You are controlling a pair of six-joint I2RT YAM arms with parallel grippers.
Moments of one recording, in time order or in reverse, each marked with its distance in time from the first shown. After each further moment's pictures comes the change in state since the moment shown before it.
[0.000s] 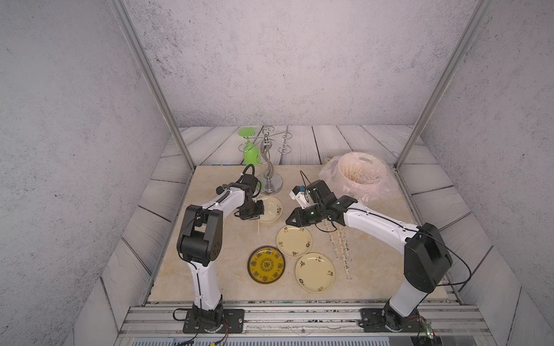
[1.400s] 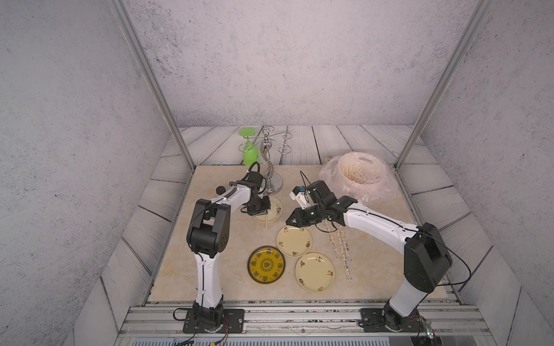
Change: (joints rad) left arm -0.018 0.128 0.112 0.064 0.075 -0.040; right arm 0.000 0.000 -0.004 -0.001 0.001 0.000
